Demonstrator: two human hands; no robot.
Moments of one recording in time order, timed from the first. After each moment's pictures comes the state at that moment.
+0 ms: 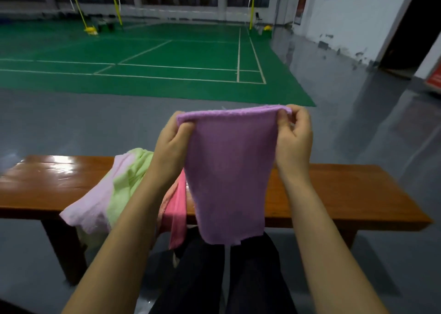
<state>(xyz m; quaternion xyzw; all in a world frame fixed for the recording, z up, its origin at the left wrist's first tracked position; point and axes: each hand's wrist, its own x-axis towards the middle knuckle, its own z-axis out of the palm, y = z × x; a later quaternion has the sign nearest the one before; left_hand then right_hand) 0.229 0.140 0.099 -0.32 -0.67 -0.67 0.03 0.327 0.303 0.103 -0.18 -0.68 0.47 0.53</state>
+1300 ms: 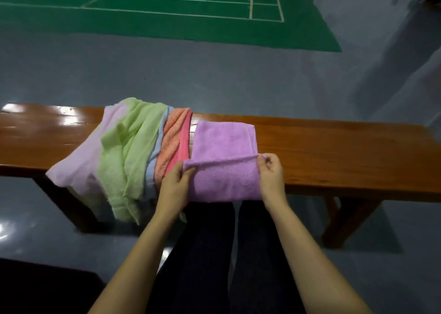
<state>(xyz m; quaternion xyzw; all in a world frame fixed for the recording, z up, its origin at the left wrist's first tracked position) 0.202 0.122 -0.126 -0.15 -0.79 -0.59 -0.10 0.292 0.306 -0.119 -0.35 -0.68 0.59 0.28</state>
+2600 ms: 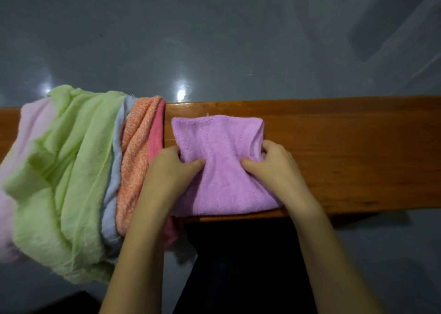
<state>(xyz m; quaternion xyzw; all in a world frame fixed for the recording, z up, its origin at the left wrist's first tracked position) 0.097 0.211 -0.118 -0.15 -0.92 -0.30 -0.19 0.211 0.362 -0.114 -0.38 -0.84 0.39 0.02</state>
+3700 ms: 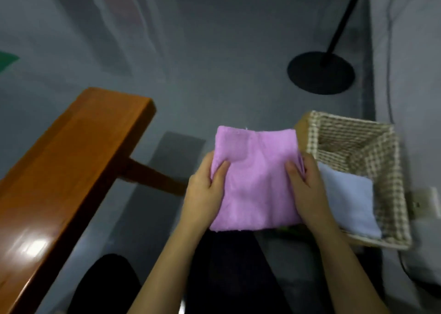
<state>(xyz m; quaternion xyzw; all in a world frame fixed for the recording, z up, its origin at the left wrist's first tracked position) 0.607 0.373 -0.069 -0.64 -0.53 -0.32 -0.45 0.788 0.318 -0.103 -0.70 -0.37 0.30 0.53</state>
